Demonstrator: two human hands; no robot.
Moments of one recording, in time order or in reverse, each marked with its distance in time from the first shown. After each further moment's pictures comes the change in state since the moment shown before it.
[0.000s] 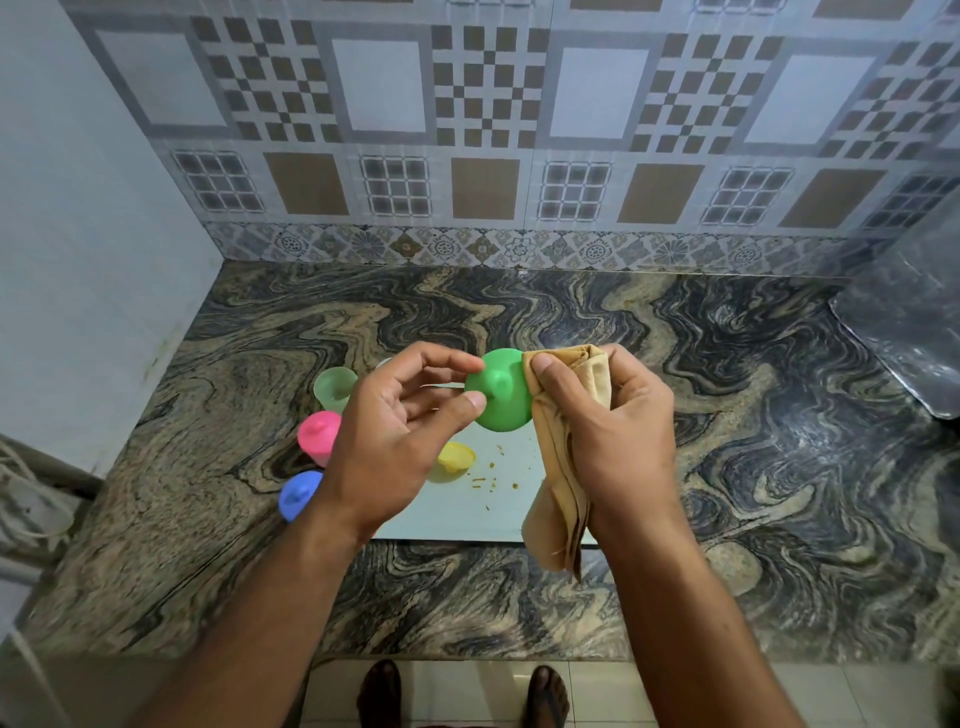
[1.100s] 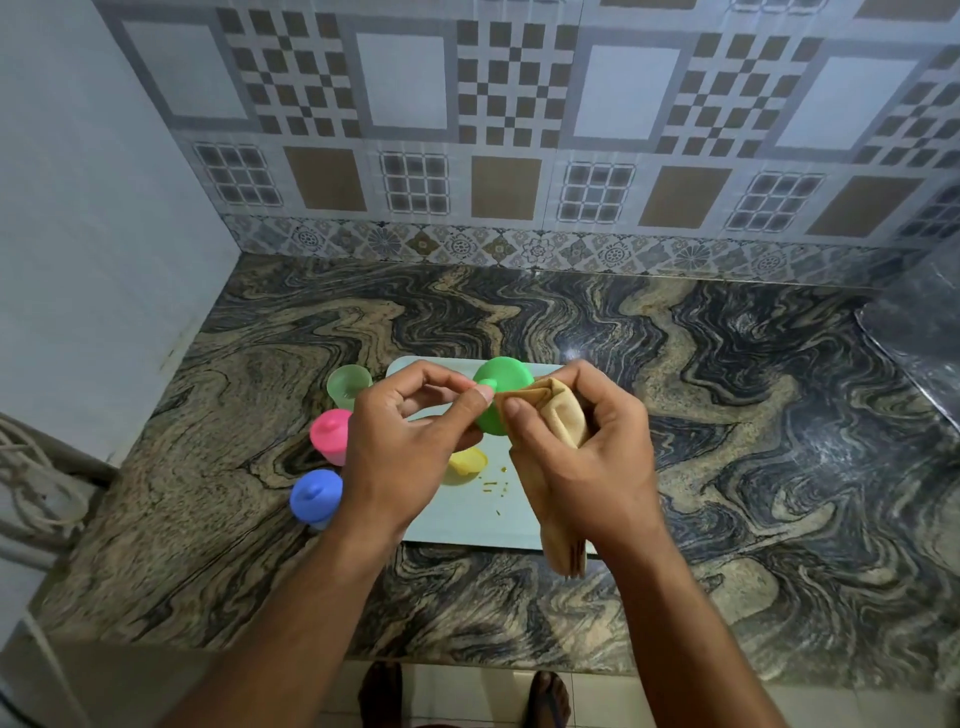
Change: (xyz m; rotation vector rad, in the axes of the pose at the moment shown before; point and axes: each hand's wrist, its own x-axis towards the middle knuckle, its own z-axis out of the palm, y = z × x) left_hand 0.004 -0.017 0.005 -0.004 0.282 -0.147; right_hand -0.006 0.011 0.008 -0.204 -0.246 -0.101
